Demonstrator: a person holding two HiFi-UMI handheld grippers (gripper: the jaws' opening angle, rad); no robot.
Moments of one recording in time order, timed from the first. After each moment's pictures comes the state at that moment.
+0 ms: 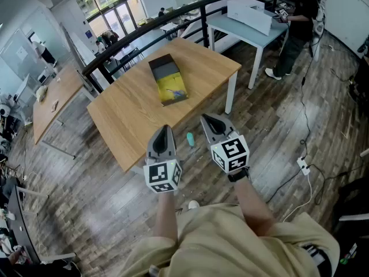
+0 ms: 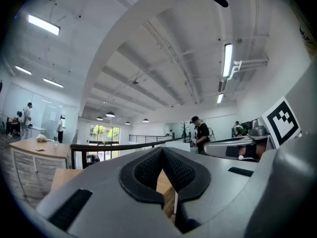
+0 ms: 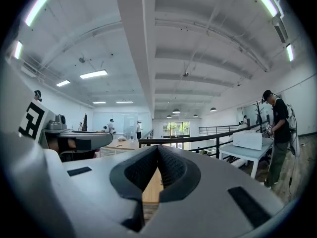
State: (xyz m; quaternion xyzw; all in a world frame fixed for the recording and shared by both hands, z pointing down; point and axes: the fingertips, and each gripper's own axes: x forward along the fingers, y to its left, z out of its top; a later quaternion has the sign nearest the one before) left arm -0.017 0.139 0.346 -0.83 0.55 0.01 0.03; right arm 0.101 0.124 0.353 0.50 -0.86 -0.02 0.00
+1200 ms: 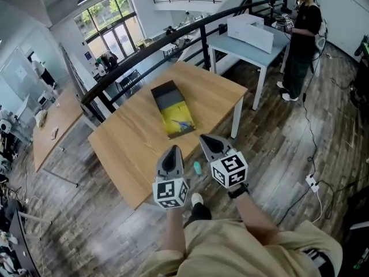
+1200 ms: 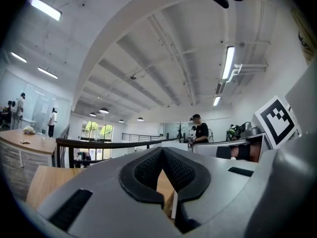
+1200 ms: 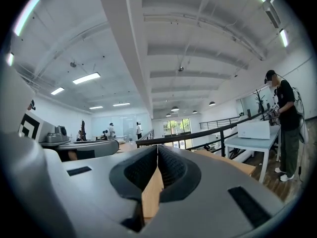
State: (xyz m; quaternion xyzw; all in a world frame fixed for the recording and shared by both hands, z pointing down) left arm -0.024 0.014 0.377 -0.85 0.52 0.03 0.02; right arm 0.069 0.000 0.380 0.50 -0.87 0.03 -0.02
